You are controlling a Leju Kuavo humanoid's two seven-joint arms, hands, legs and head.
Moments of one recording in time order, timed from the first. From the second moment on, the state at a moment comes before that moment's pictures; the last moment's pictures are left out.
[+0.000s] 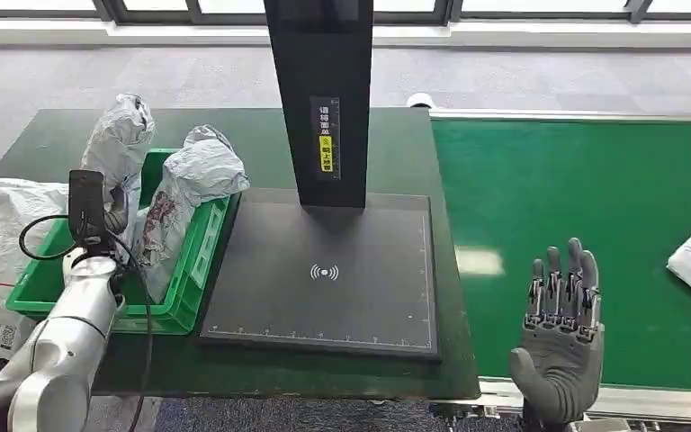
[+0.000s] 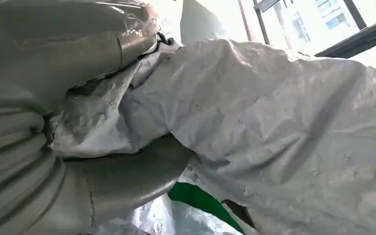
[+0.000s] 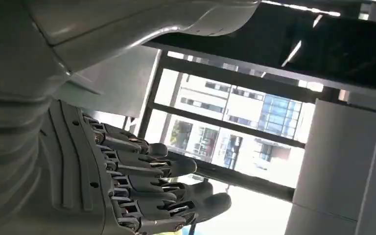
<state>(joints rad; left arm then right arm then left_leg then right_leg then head) -0.76 0.10 0.28 -0.45 -0.34 0.40 -0.40 0.29 0.16 0.02 -1.83 0.21 -0.14 -0.70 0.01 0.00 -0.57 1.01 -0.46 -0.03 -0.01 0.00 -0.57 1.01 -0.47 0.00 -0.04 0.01</state>
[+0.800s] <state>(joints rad) -0.51 -0.08 0.28 -0.83 -0.32 0.51 -0.69 0.28 0.20 -0.03 -1.80 0.25 -0.11 -0.70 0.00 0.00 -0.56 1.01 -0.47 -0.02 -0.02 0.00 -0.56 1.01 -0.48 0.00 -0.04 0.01</state>
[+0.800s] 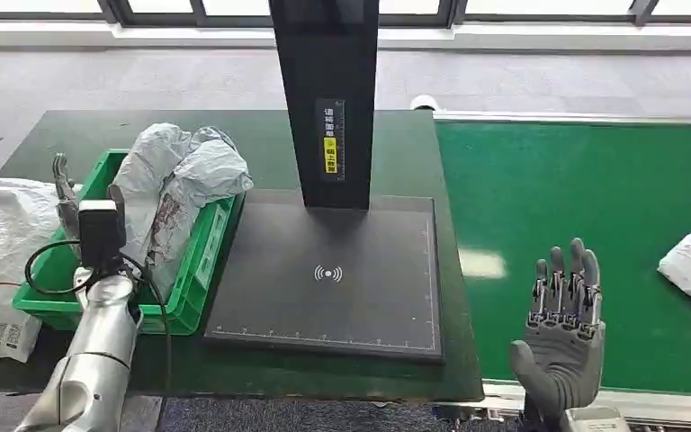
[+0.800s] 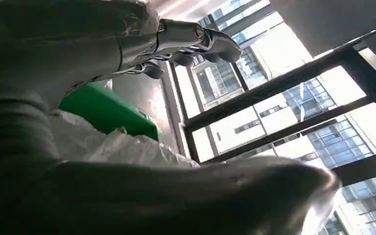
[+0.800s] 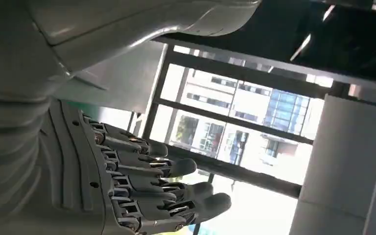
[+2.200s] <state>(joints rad) 0.02 -0.24 -0.04 -1.57 -0.13 0.23 -0.70 0.01 0.13 -0.50 -1.24 0.88 -0.42 -0.45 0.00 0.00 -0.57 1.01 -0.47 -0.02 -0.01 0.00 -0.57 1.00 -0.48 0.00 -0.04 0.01</state>
